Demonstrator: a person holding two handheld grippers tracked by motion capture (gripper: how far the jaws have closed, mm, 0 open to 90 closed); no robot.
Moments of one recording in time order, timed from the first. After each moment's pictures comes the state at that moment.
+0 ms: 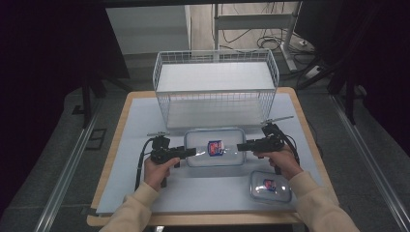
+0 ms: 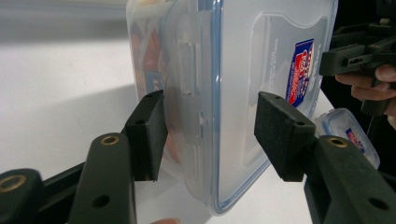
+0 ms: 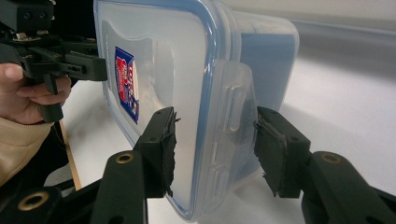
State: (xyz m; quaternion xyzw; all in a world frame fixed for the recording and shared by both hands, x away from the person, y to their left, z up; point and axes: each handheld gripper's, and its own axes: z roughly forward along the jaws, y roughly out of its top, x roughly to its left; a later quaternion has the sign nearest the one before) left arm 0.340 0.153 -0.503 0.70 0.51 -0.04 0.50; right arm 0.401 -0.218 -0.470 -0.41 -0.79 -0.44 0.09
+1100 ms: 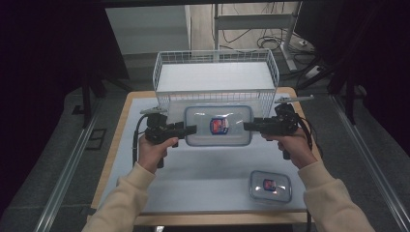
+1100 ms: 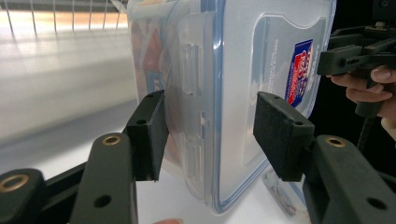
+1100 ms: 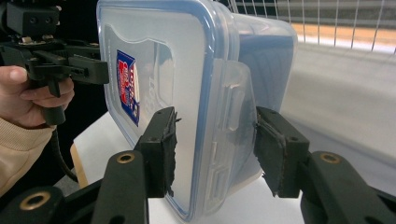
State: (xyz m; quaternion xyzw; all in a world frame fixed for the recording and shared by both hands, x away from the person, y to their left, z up) left arm 0.348 0.150 -0.403 0.71 0.45 0.03 0.54; right arm 0.394 -0.225 -0.380 -0.37 -0.78 -0.51 0.01
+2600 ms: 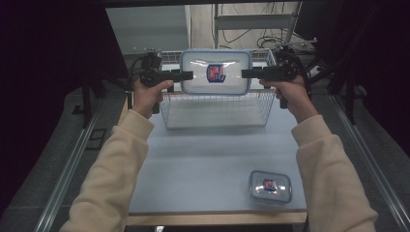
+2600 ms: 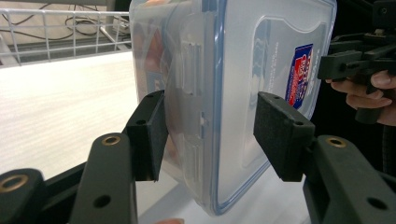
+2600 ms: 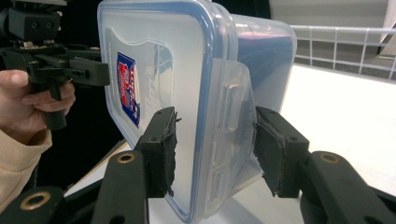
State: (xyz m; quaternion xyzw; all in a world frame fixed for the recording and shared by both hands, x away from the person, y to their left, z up) left arm 0.451 0.170 -0.305 0.71 0.42 0.06 0.56; right arm 0.482 -0.207 -0.281 -0.35 -0.76 -0.54 -0.03
